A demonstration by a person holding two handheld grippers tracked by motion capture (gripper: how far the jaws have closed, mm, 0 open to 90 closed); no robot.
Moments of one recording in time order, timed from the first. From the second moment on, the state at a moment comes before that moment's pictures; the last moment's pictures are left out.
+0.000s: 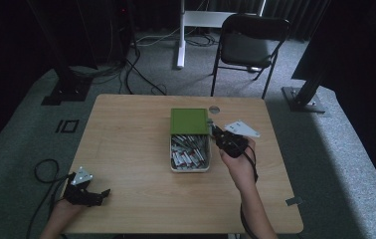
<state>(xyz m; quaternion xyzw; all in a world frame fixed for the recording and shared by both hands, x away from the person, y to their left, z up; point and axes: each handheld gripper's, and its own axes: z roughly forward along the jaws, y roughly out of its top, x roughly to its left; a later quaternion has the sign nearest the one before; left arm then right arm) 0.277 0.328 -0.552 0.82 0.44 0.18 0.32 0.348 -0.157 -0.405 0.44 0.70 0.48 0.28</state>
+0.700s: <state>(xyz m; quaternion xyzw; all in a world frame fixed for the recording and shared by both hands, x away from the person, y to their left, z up) 0.277 0.328 -0.552 0.82 0.45 0.18 0.32 0.373 -0.174 -0.494 0.53 0.68 0.46 0.22</state>
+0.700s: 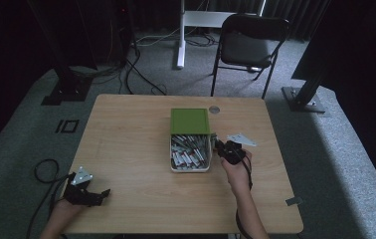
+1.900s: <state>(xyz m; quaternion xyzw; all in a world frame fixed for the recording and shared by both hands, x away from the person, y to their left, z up) 0.277 0.328 -0.552 0.82 0.45 0.18 0.32 0.392 -0.200 -0.553 0.56 0.71 0.40 0.19</state>
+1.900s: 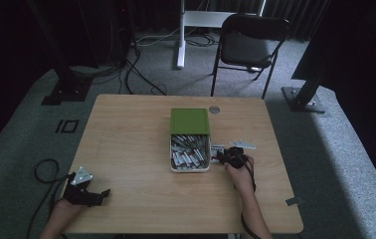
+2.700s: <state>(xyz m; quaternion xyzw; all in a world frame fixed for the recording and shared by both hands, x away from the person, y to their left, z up) 0.277 0.328 -0.552 0.82 0.45 0.18 0.32 0.375 -0.253 -0.547 0.57 0.69 0.37 0.23</state>
